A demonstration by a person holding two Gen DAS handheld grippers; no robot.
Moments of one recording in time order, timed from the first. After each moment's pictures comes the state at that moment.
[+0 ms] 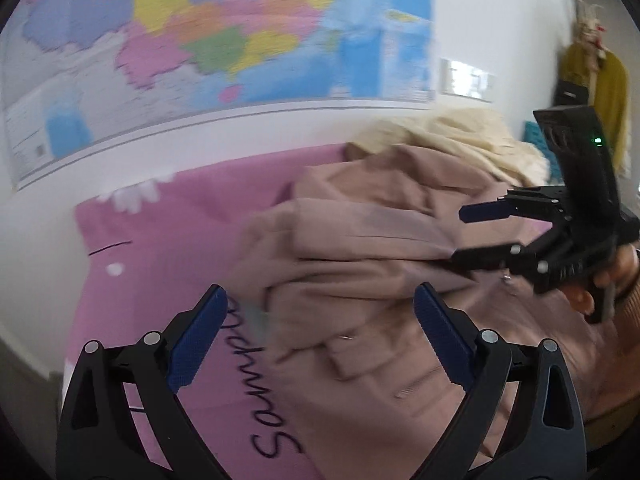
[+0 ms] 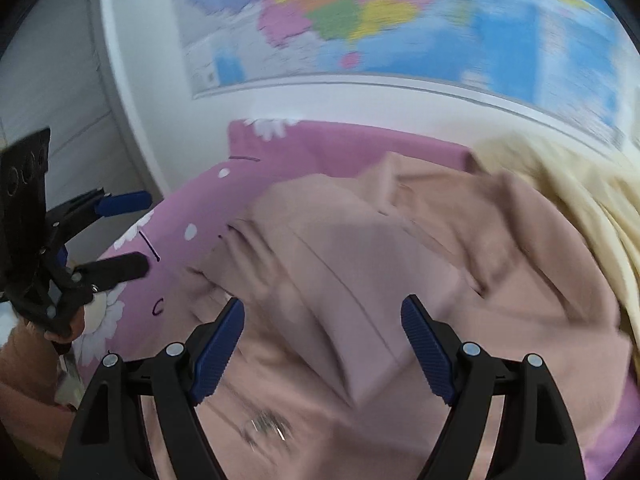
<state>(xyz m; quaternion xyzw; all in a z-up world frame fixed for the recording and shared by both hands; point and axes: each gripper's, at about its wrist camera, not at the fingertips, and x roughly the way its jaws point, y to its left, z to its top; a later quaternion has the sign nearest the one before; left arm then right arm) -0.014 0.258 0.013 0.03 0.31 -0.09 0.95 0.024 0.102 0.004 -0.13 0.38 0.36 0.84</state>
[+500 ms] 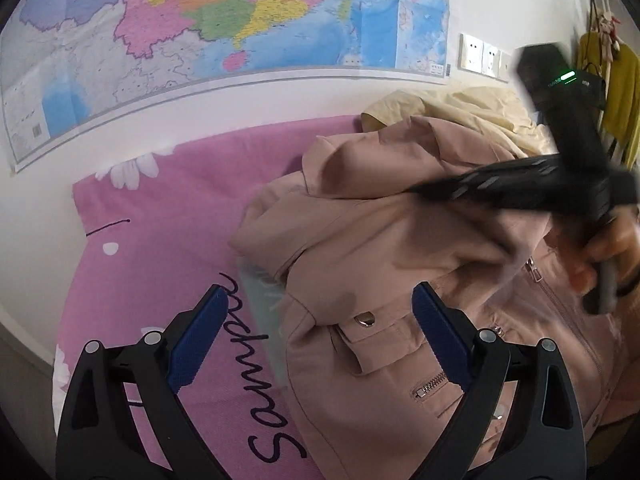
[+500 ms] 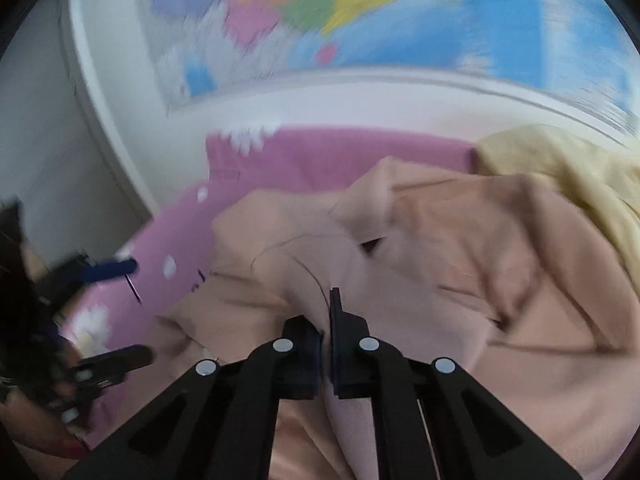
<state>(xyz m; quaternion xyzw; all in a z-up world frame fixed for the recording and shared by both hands) 0.001 0.253 -0.011 0.04 0.33 -0.08 0.94 0.059 0.096 0.003 -0.06 0.39 0.33 0.86</state>
